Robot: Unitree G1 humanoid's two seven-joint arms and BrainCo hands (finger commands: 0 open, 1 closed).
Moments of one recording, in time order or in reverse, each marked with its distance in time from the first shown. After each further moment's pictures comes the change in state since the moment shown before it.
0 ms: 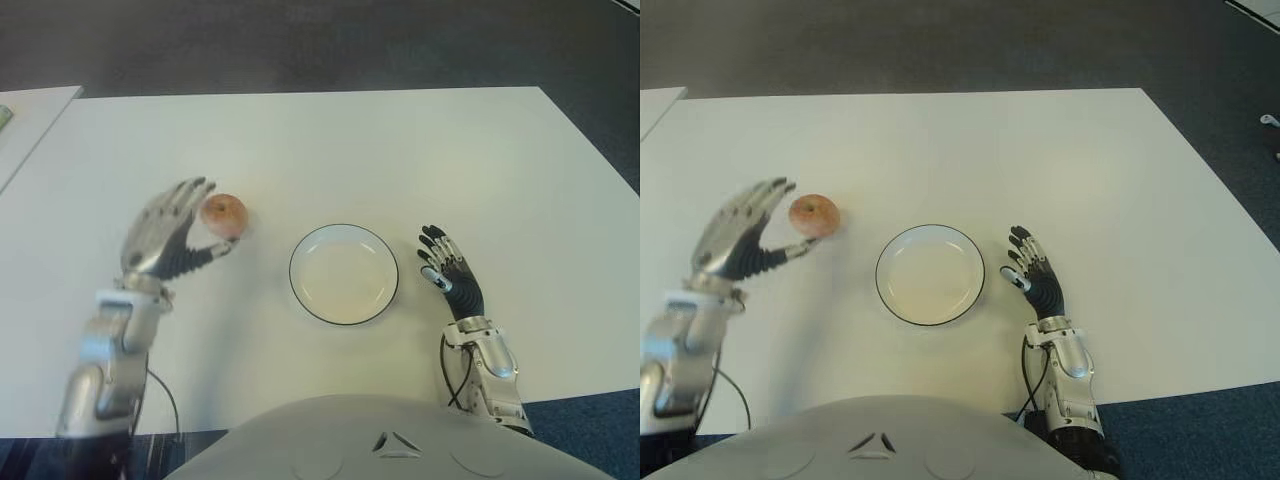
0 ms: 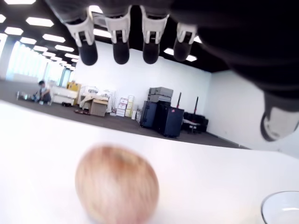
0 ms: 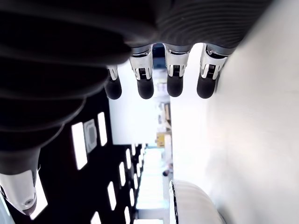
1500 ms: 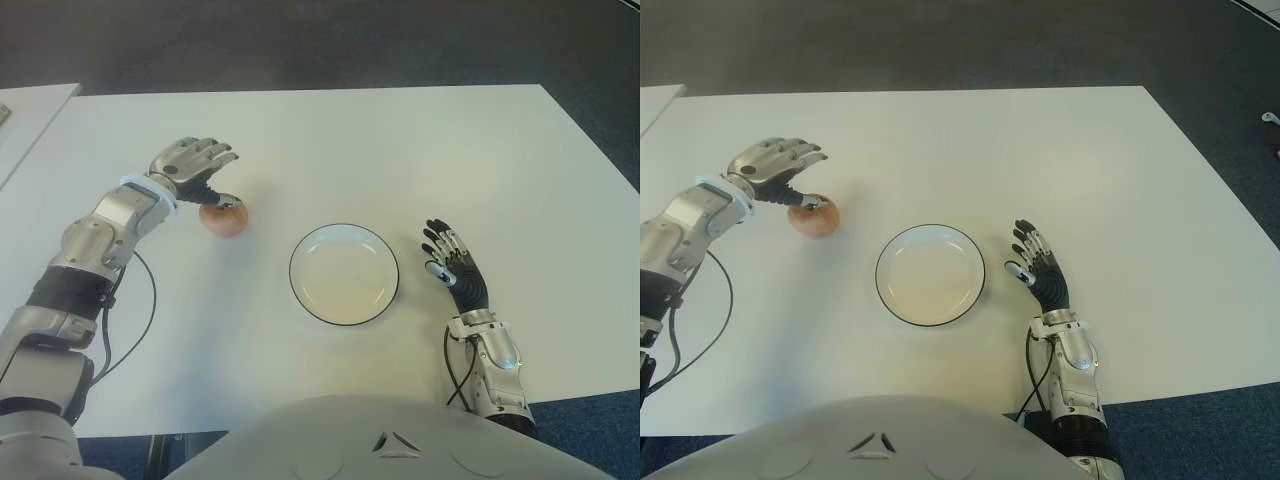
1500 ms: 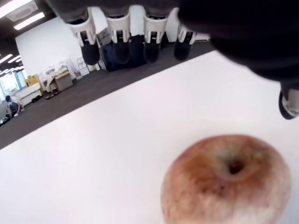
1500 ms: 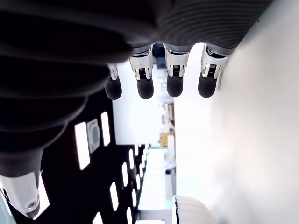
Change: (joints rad) left arm -0.630 0.331 -0.446 0.810 0.109 -0.241 0.045; right arm -0.019 -0.011 -0.046 0.031 0.024 -0.026 0.024
